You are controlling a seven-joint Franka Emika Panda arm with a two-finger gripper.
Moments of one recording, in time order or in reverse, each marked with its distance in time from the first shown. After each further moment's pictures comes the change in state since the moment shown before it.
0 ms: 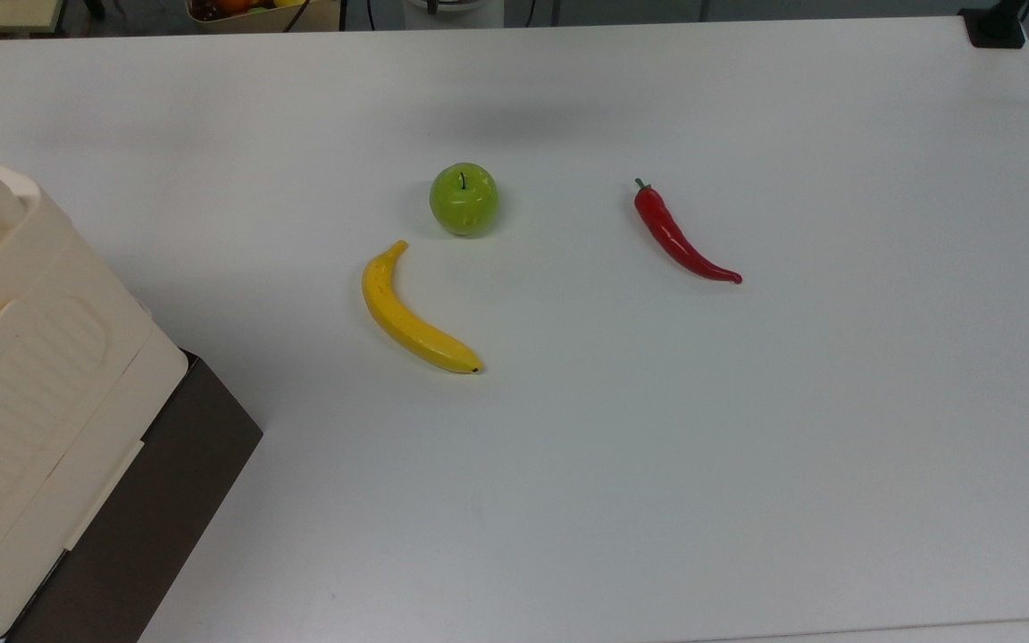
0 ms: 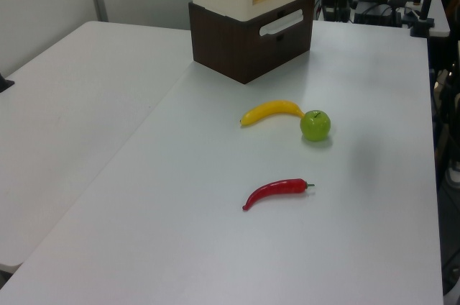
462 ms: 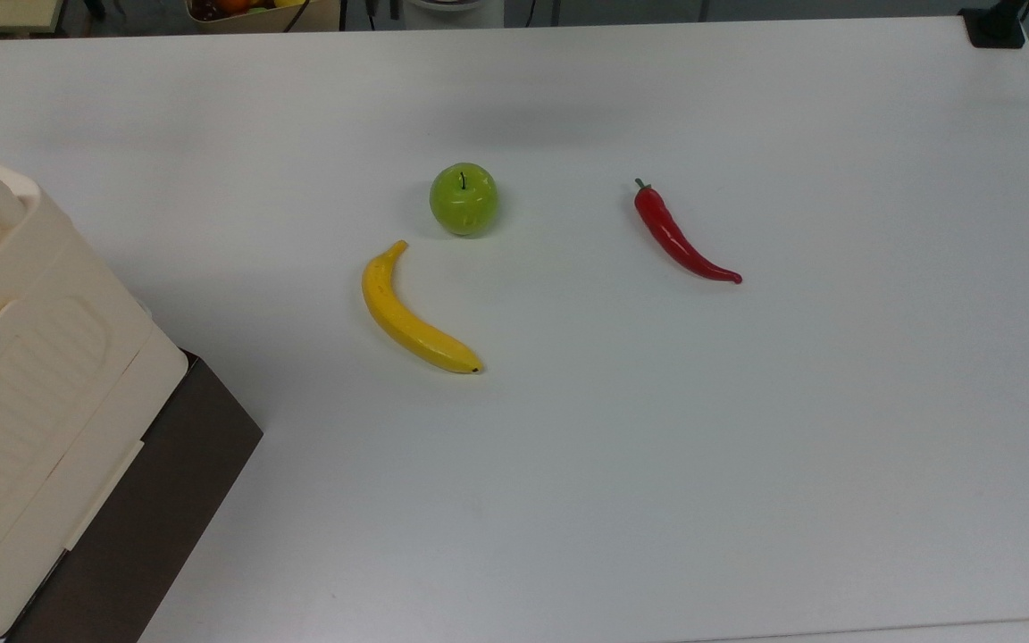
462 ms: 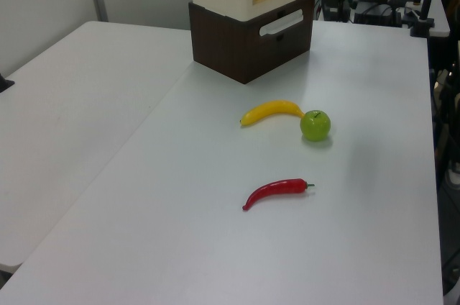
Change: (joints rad) arm 0.000 0.002 0.000 0.000 0.000 0.000 0.000
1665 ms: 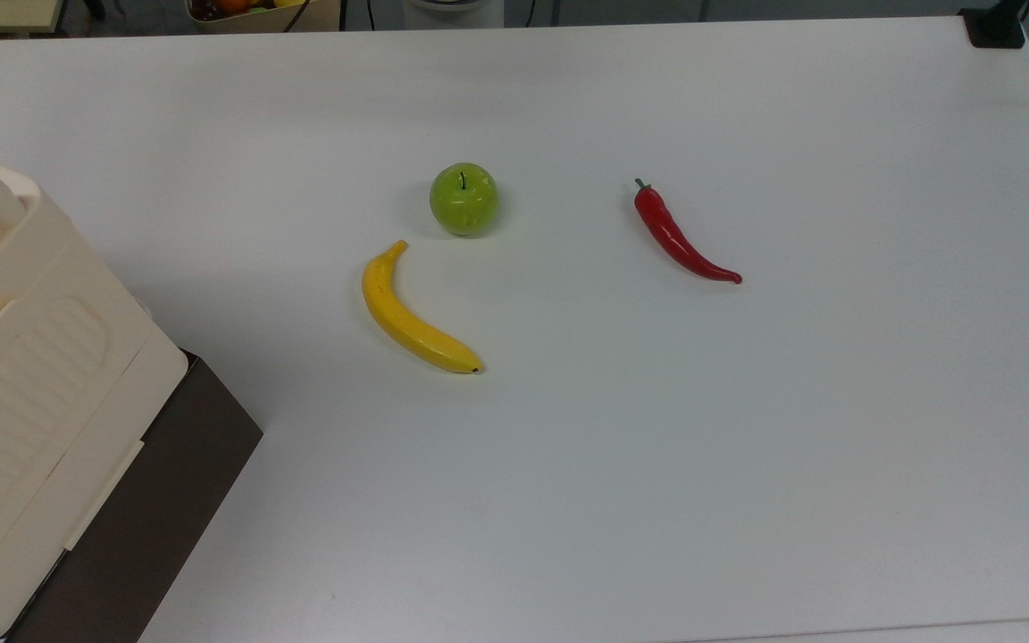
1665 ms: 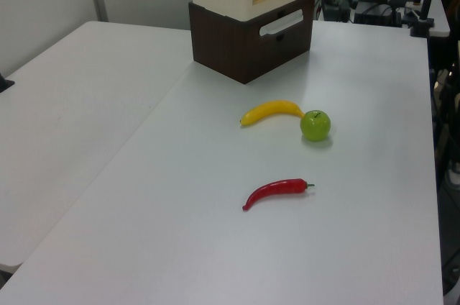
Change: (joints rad) arm -0.330 0.000 -0.018 0.211 0.000 0.114 -0.152
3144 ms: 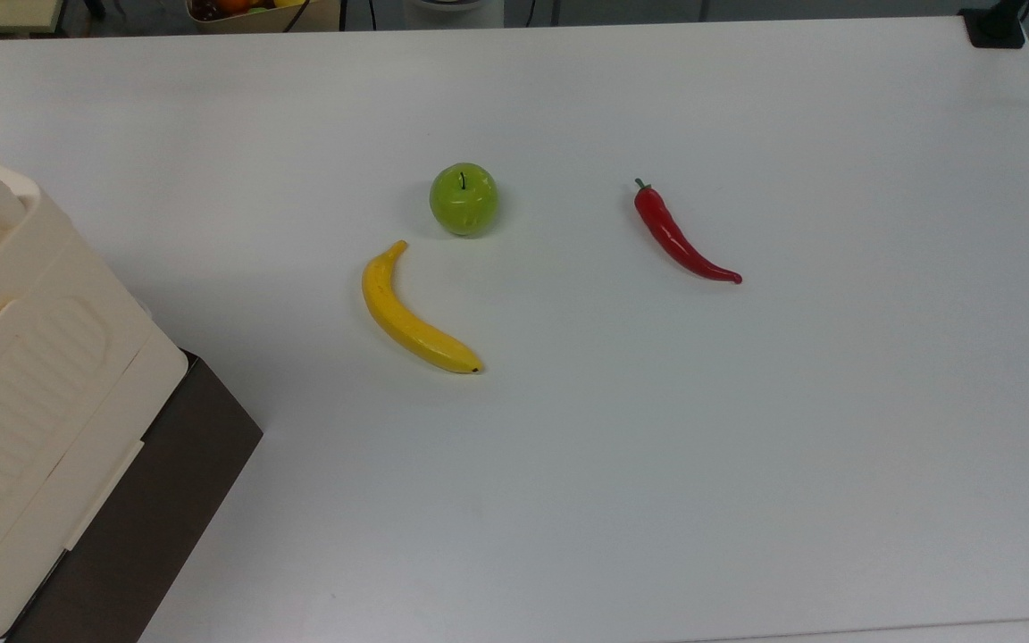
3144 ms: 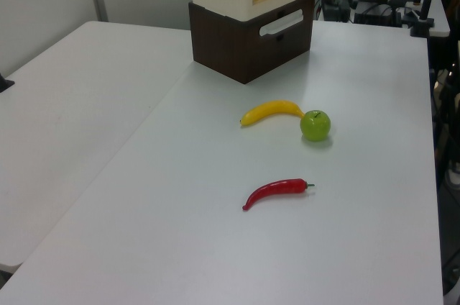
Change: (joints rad) arm -0.298 0.115 -0.042 0.011 0.000 0.303 -0.158
